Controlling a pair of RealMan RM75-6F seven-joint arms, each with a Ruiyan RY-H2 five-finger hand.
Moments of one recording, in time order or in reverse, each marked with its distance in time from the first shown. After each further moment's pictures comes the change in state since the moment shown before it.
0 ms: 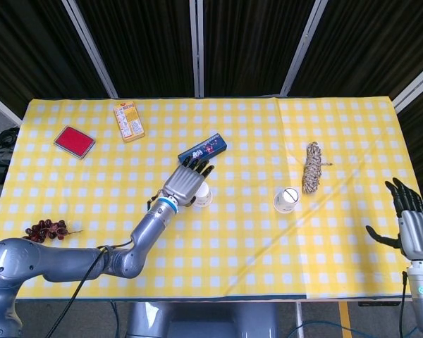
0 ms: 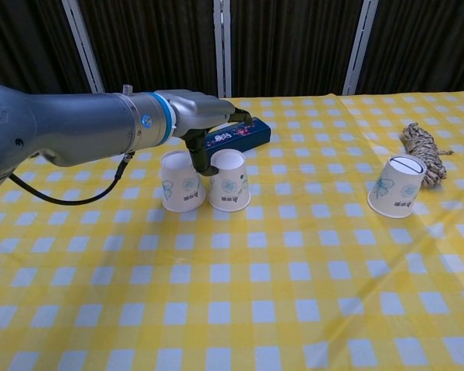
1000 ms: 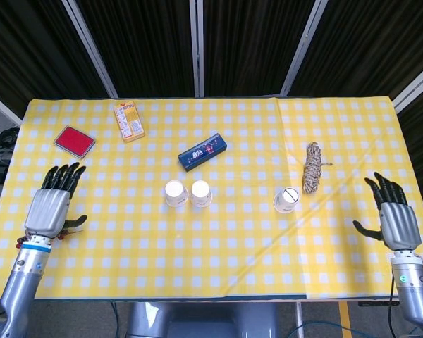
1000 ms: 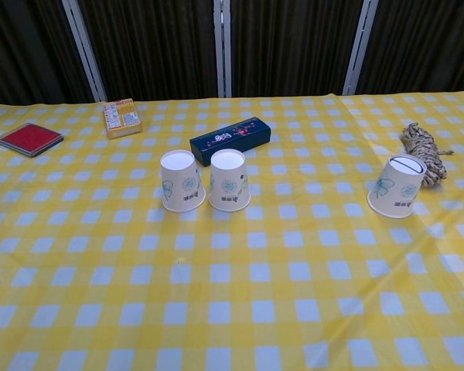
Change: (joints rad) left arm 0.691 0.417 0.282 -0.314 0.644 0.617 -0.505; right arm 0.075 -0.006 0.021 -0.092 0.037 -0.083 -0.228
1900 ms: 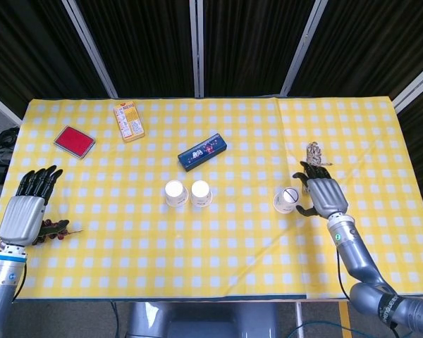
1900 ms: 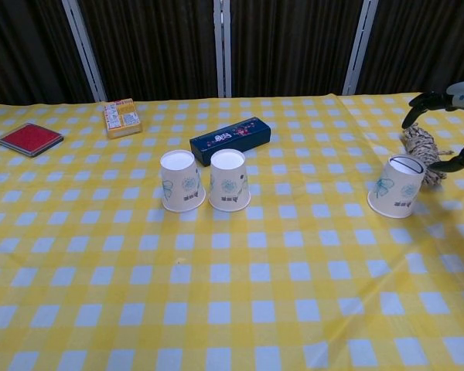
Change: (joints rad) left arm 0.154 0.076 -0.078 0.036 0.144 -0.044 -0.127; right arm 0.349 -0.040 0.073 -0.153 0.436 -0.388 -0.427
